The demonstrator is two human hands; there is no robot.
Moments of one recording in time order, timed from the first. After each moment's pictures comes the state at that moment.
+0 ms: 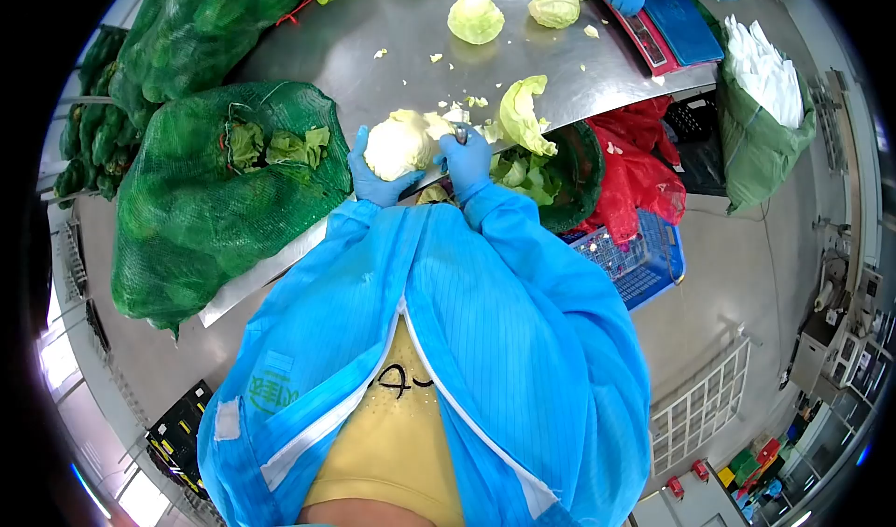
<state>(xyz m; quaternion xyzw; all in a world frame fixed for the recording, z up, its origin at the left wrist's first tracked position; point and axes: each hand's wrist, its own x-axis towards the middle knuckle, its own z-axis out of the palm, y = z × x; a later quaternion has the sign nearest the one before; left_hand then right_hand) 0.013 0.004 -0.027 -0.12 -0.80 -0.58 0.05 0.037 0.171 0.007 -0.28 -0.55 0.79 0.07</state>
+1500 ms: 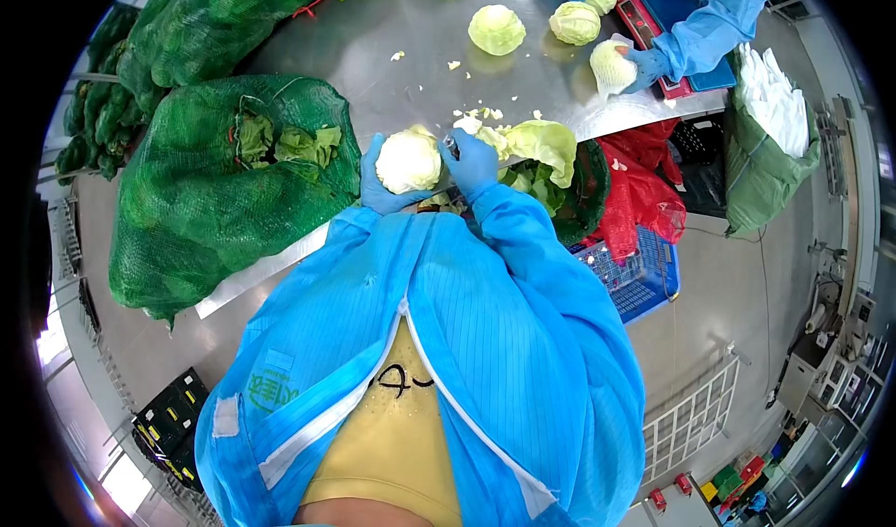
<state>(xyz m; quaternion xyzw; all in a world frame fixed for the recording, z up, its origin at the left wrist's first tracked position) 0.008 -0.005 -0.063 -0.17 -0.71 -0.68 0.01 0.019 0.176 -0.009 -0.09 -0.89 0.43 0.10</state>
